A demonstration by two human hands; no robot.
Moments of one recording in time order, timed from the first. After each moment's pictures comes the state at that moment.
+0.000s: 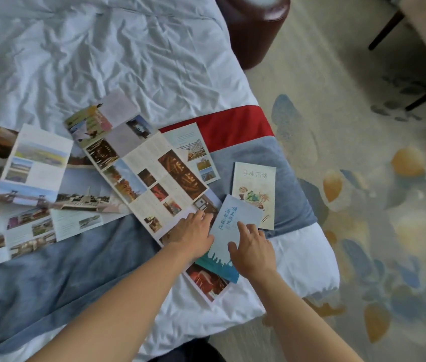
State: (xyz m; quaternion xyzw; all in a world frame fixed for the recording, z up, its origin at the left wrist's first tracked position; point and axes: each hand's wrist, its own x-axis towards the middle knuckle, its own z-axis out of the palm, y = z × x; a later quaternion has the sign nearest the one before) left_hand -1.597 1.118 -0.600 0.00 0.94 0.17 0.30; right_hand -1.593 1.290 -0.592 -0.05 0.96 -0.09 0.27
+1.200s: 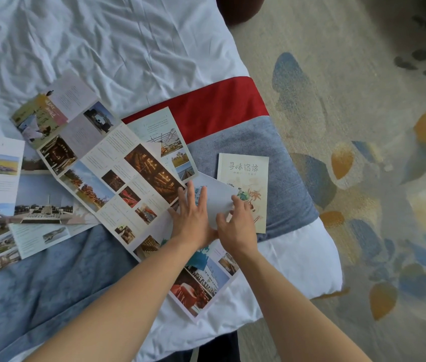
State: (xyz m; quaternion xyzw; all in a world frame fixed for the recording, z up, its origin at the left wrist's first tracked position) left_hand -1.660 1.170 -0.676 -0.08 0.94 0.14 0.30; right_hand -1.674 1.291 -0.641 0.13 0.88 -0.37 0.27
